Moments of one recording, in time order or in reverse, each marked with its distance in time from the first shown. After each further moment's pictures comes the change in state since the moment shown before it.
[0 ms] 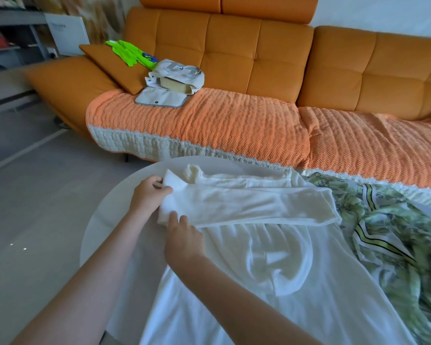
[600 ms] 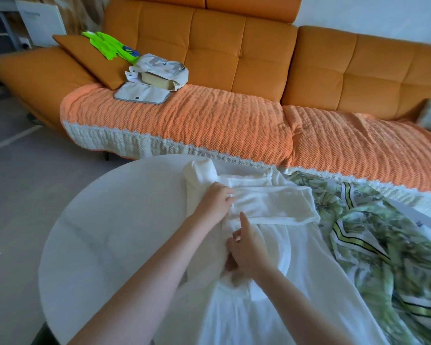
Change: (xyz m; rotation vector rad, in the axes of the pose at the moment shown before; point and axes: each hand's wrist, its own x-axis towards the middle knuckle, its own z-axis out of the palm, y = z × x) left_hand -0.045 0.075 0.146 0.202 -0.424 0.434; right_hand -0.046 0.134 -0.055 0.615 0.090 0.309
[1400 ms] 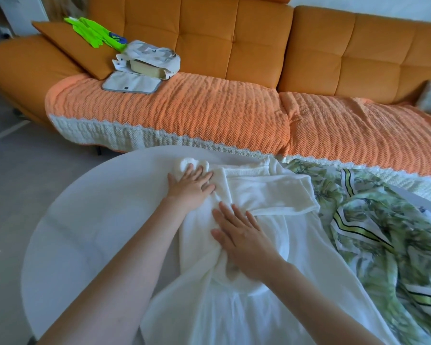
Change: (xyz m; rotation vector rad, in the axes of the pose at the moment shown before) left_hand 0.021 -0.045 -0.022 0.574 -0.209 -0.109; right_hand 0.017 0.028 -0.005 -0.718 -0.102 -0.375
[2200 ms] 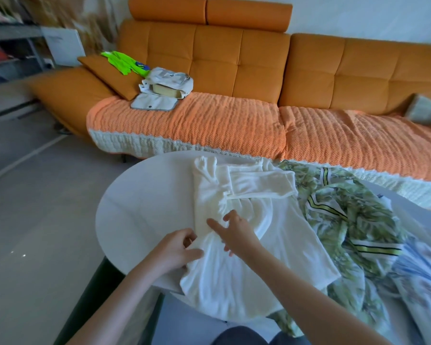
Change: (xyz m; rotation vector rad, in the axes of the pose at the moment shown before) left_hand -0.256 0.018 0.003 -0.666 -0.024 -0.057; right_hand -0.079 -0.070 -0.016 0.532 0.074 0.333
